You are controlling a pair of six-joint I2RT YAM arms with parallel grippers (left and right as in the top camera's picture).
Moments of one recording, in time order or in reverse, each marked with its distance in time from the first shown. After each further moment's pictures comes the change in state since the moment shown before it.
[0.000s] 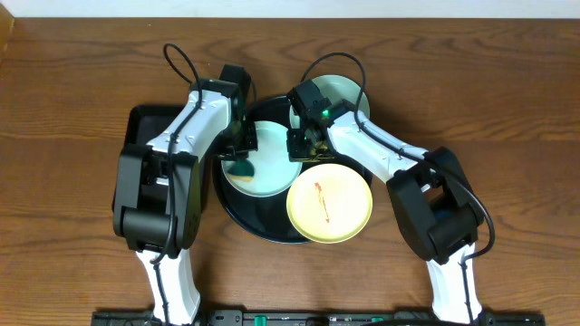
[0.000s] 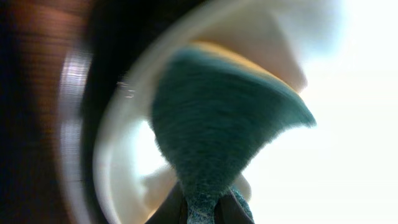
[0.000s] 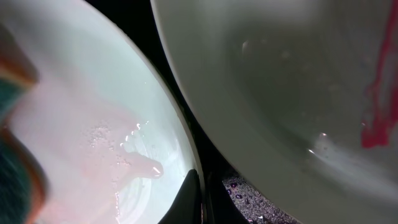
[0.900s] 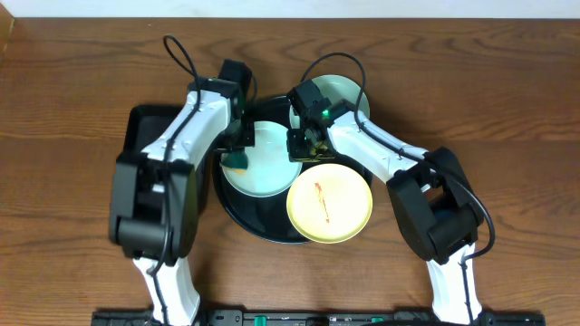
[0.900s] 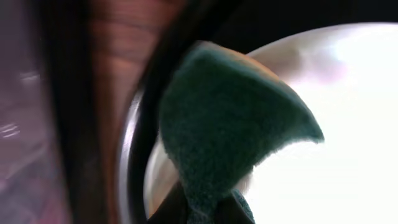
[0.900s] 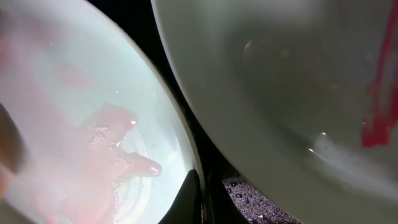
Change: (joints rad) left arm -0.002 -0.058 -0.001 0.038 -0.153 0.004; right arm 0.000 0.000 0.000 -0.002 -0.001 -0.002
